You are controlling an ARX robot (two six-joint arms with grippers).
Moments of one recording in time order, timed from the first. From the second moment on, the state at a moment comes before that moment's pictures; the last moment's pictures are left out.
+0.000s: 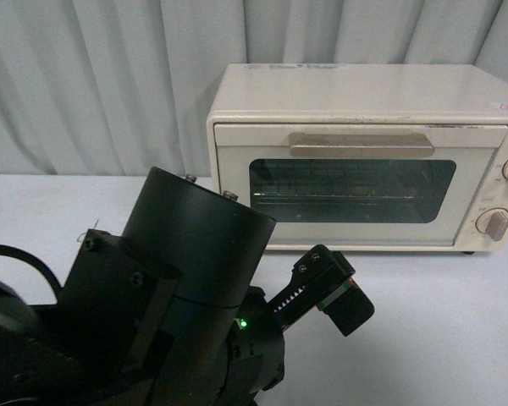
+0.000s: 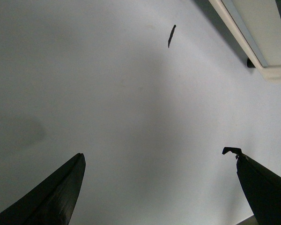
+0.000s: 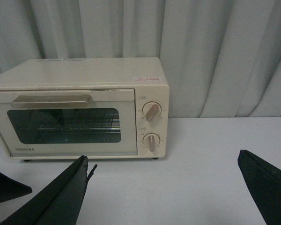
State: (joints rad) left arm -0.64 1.99 0.76 0.53 0.07 -1.12; right arm 0.00 0.00 0.01 0.00 0.00 -0.01
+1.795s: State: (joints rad) left arm -0.68 2.09 0.86 0.49 -0.04 -1.23; right arm 0.27 1.77 1.02 0.23 -0.15 -0.98
